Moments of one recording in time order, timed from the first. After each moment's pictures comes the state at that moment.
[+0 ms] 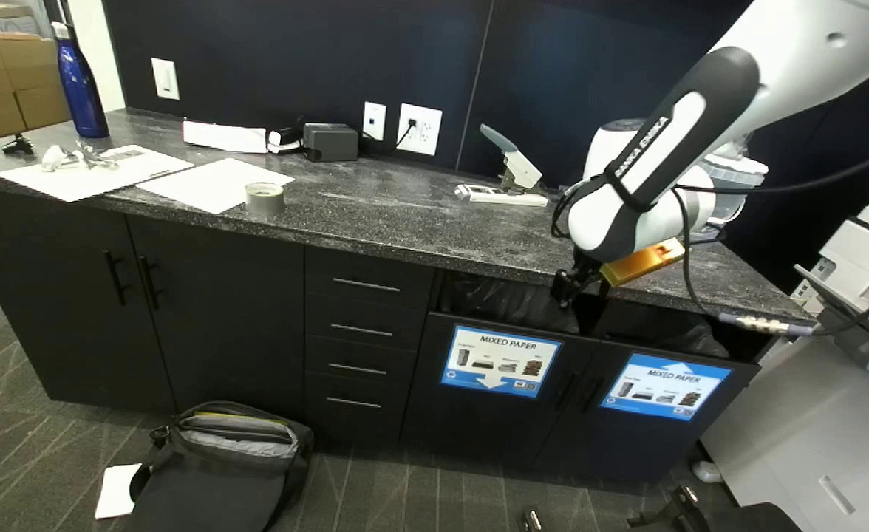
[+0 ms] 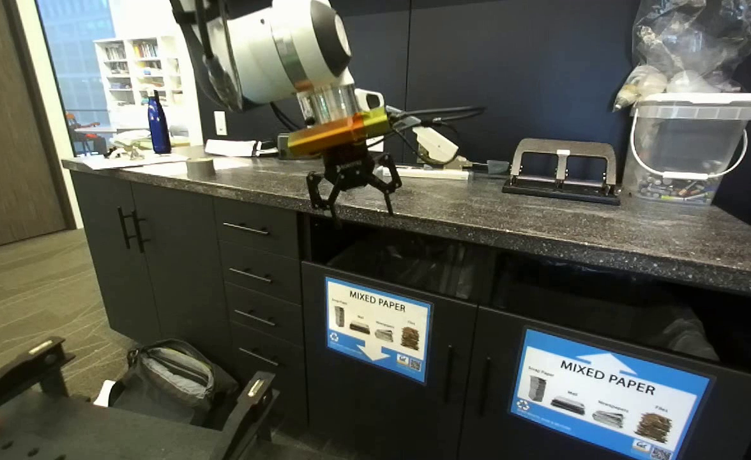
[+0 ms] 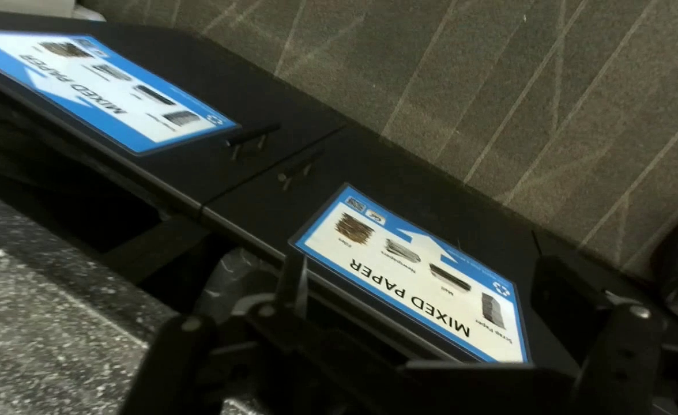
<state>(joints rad) 0.38 0.36 -0.49 -2.30 -0.32 2.75 -0.05</state>
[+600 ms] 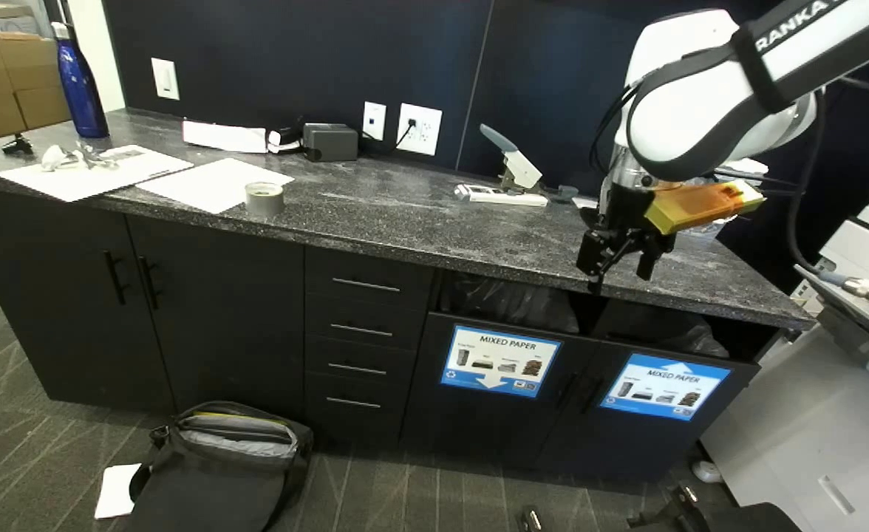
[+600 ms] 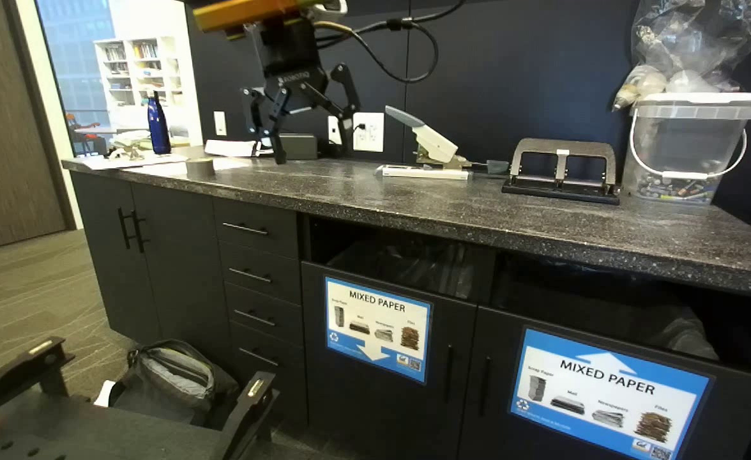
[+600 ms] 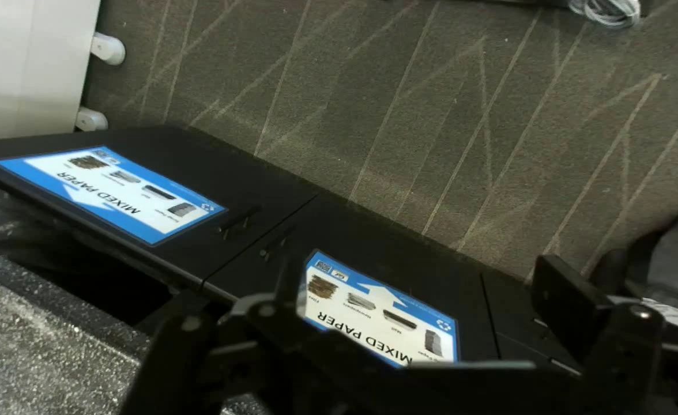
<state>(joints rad) 0.35 -0.15 -0.35 -2.49 -0.44 2.31 0.13</state>
